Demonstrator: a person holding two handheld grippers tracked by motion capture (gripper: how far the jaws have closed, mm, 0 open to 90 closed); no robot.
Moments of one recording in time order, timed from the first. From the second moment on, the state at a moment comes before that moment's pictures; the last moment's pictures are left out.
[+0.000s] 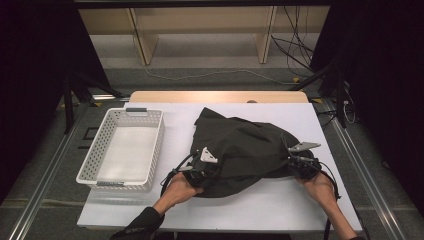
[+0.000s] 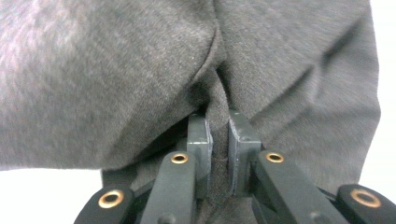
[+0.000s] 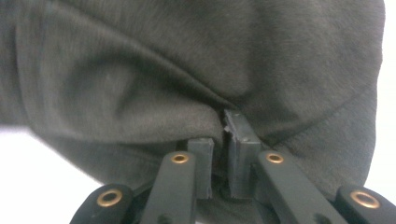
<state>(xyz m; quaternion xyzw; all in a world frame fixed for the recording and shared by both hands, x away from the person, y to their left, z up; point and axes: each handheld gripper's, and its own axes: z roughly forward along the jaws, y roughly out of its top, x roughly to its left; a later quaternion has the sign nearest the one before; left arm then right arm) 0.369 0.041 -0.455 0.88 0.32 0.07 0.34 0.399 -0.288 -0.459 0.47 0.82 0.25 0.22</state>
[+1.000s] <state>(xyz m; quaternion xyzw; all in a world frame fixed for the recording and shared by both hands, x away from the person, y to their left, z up) 0.348 0.023 -0.405 0.88 0.28 0.06 0.38 0.398 -0.304 -0.444 0.50 0.79 0.27 0.23</state>
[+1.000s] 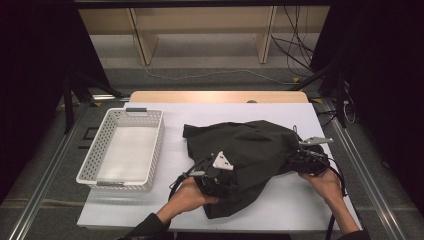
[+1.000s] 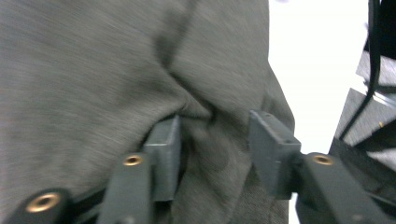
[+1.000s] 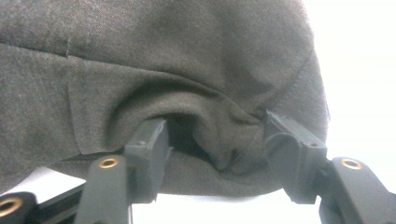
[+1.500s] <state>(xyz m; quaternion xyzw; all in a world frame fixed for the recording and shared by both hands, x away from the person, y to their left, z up) 0.428 0.072 -0.398 0.82 0.42 0.15 0.36 0.377 -0.303 -0.438 0.50 0.78 0.31 0.21</state>
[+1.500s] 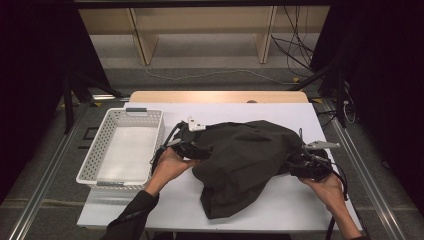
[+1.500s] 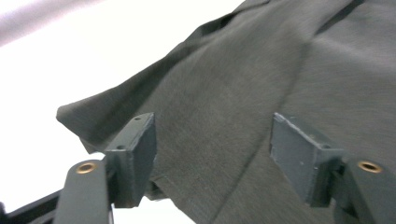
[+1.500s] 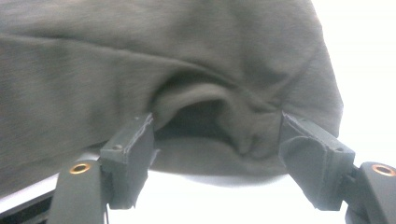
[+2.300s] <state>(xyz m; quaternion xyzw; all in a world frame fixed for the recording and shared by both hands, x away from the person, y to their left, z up) 0.457 0.052 -0.477 0.84 0.42 0.10 0.32 0.356 -0.268 -0.432 0.45 0.80 0.34 0.18</state>
